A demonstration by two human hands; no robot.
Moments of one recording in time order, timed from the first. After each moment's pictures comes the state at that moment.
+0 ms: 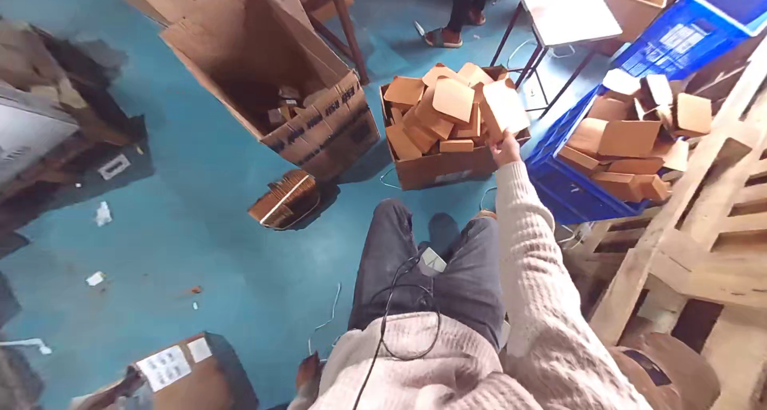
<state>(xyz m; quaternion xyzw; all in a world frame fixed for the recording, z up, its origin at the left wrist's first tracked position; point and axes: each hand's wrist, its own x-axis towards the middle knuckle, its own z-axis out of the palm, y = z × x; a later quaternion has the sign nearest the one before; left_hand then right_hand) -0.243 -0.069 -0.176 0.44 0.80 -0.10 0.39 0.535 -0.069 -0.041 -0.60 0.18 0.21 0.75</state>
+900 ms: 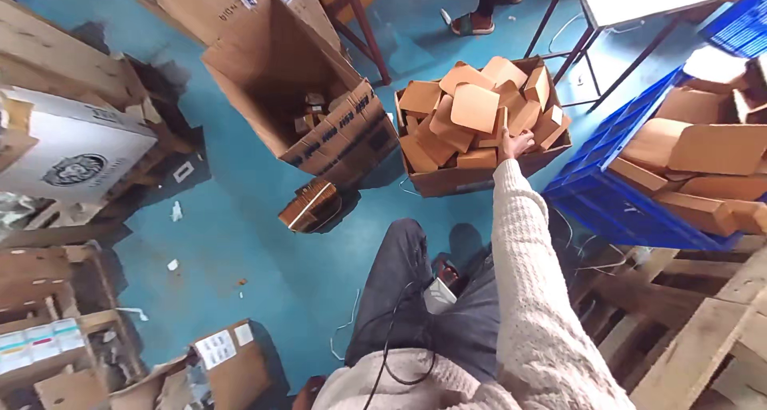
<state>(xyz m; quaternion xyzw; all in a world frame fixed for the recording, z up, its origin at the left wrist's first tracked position) -0.233 -0.059 -0.113 0.55 0.72 -0.25 0.35 0.606 0.015 -0.134 -0.84 0.10 0.04 0.53</state>
